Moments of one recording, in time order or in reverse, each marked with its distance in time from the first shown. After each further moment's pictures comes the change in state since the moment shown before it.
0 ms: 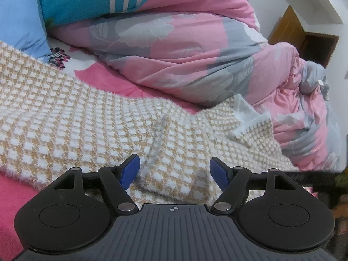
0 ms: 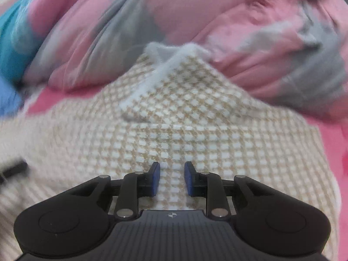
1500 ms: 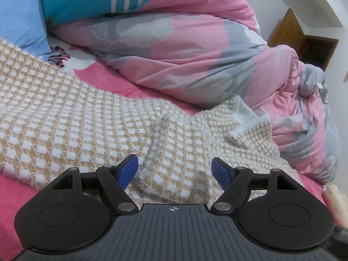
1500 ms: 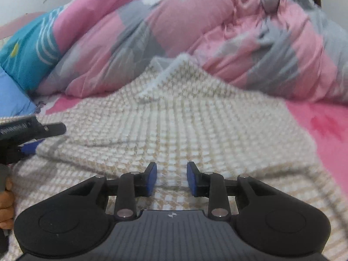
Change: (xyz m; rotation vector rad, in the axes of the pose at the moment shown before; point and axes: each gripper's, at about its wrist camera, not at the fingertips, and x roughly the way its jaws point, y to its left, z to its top) left arm 0.000 0.002 0.000 -0.007 -0.007 -0.015; right arm -0.080 0.032 -0.092 0.036 -0.212 -0.136
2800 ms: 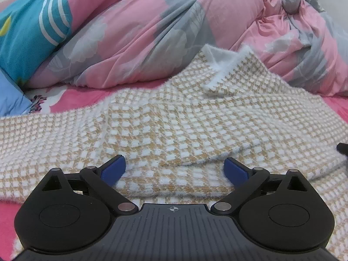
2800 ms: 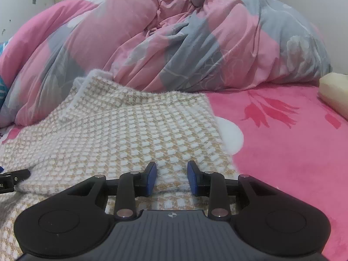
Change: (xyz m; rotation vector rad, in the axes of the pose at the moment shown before) left arm 0.038 -0.101 -0.041 0.456 0.095 0.238; right arm 0.014 -0.109 -0.012 0.169 -0.047 -0.141
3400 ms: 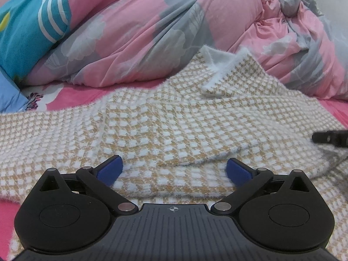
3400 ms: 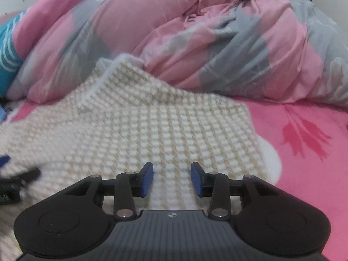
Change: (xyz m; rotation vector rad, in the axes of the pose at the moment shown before) left arm 0.000 0.003 -0.002 -0.020 -0.007 -0.031; right arm 0.031 0.038 0.042 -0.148 0.100 0.085
